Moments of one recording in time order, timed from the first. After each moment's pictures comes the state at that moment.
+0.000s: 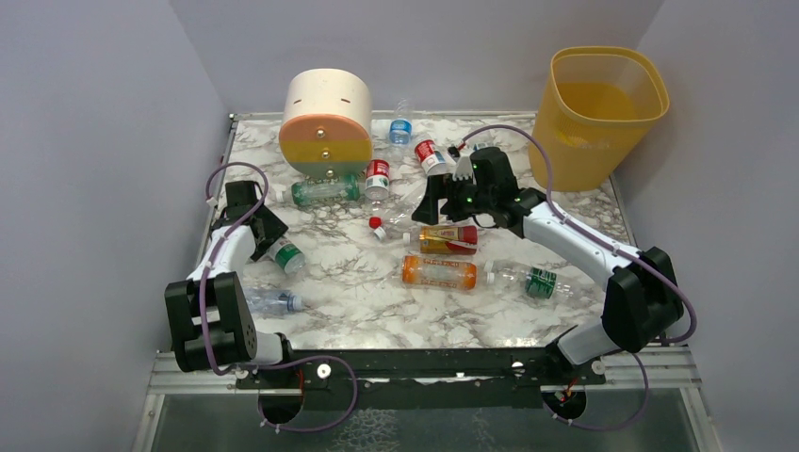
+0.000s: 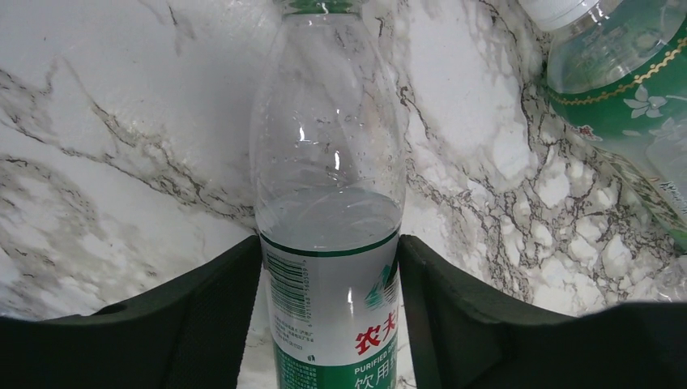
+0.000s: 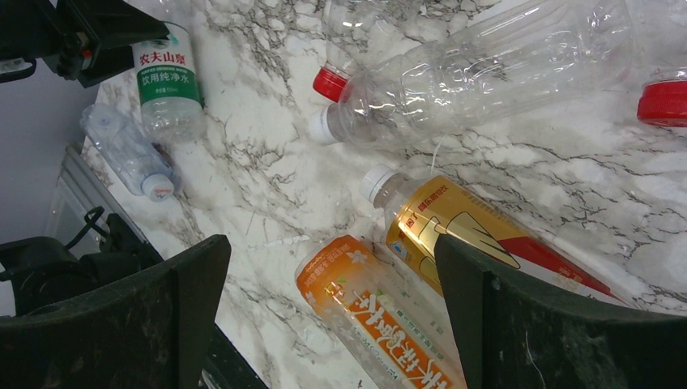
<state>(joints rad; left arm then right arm) 0.20 1.38 0.79 -0.45 -0.09 -0.62 0.56 1.49 1.10 -0.22 -0.36 0.40</state>
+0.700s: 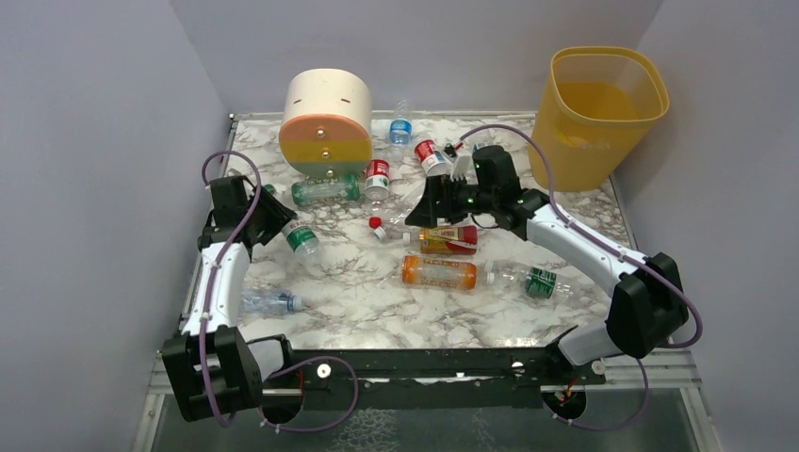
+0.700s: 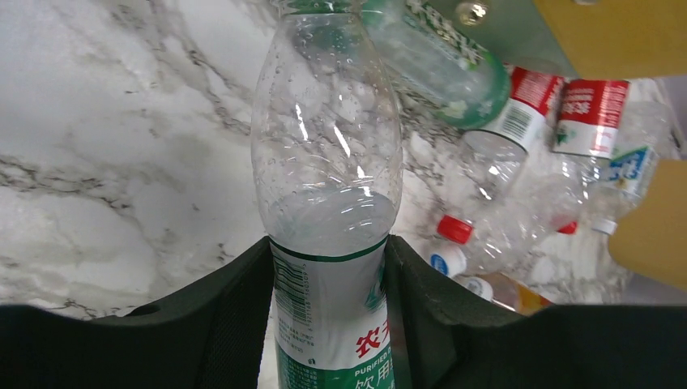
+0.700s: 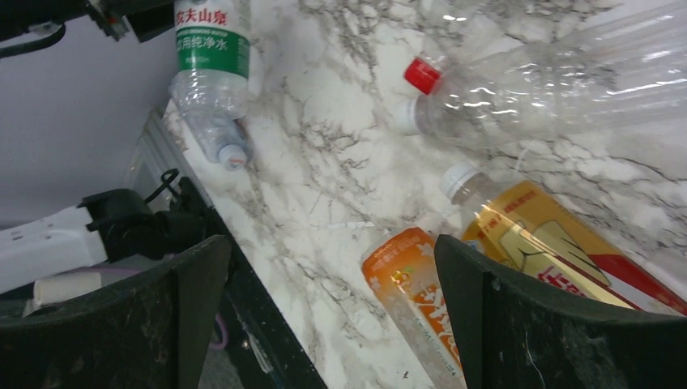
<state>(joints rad) 0.20 1.15 0.80 -0.46 0.20 -0.62 0.57 1.46 1.10 -0.21 -0.49 0.43</state>
